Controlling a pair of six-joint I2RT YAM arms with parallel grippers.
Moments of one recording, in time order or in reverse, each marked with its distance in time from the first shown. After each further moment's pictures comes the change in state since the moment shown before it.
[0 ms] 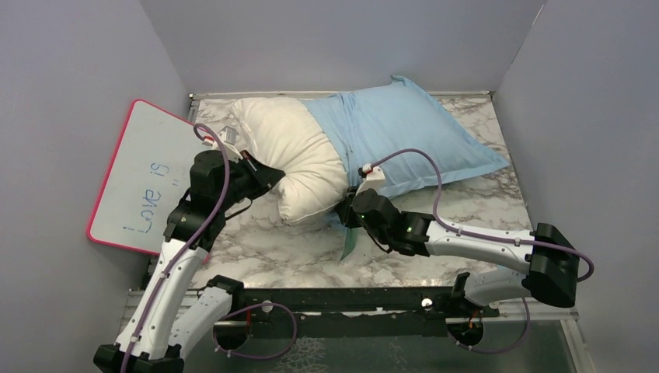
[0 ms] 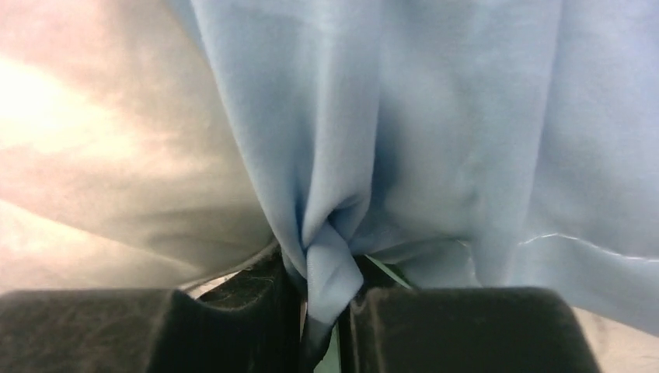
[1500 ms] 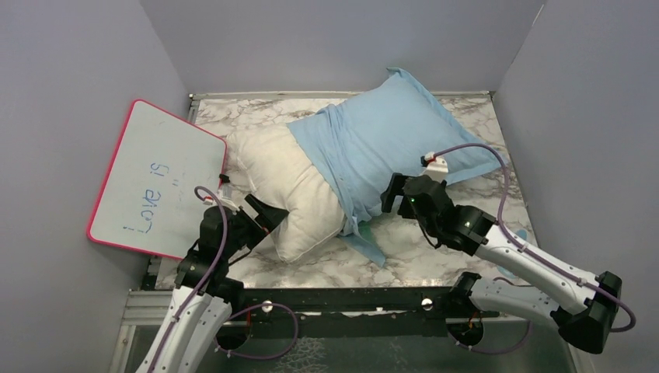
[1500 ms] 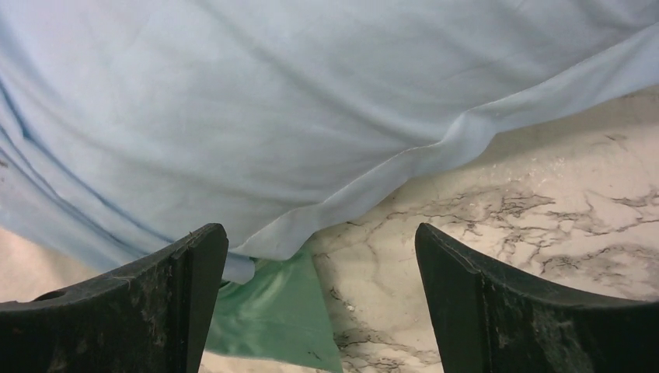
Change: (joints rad) left arm 0.005 -0.366 -0.491 -0.024 -0.050 -0.168; right arm -0.201 -0.357 0.004 -0.516 0.102 -0.007
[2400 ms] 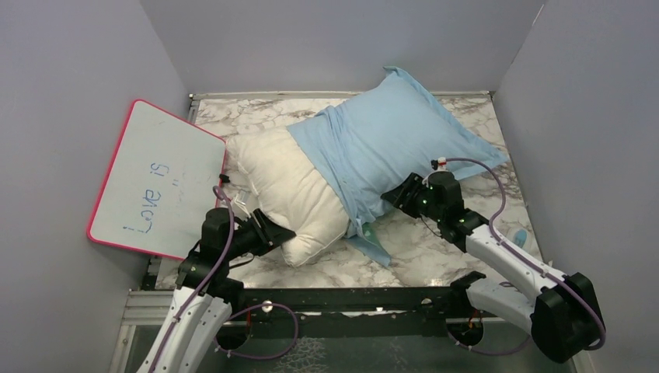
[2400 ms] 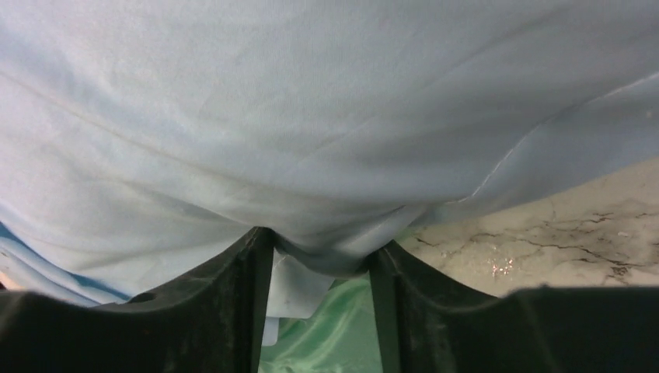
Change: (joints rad) left arm 0.000 -0.033 -0.028 -0.057 0.317 0.062; right arm -0.464 0.046 -0.327 0.512 -0.680 0.131
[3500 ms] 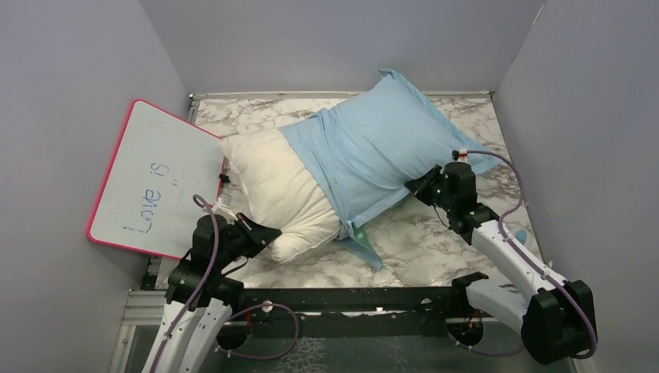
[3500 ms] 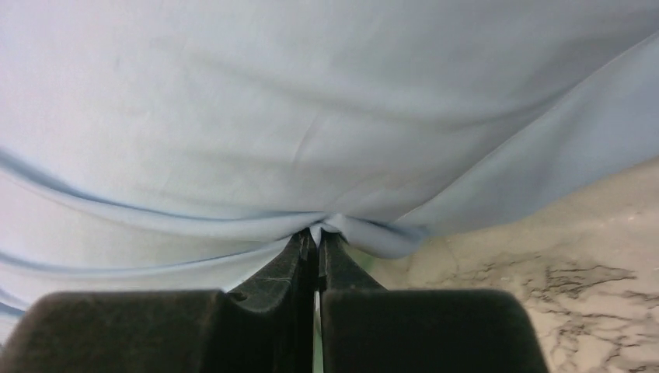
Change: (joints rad) left arm -0.006 -0.103 0.060 -0.128 -0.208 -0.071; right arm -0.145 0.016 0.046 -0.011 0.061 -0.071
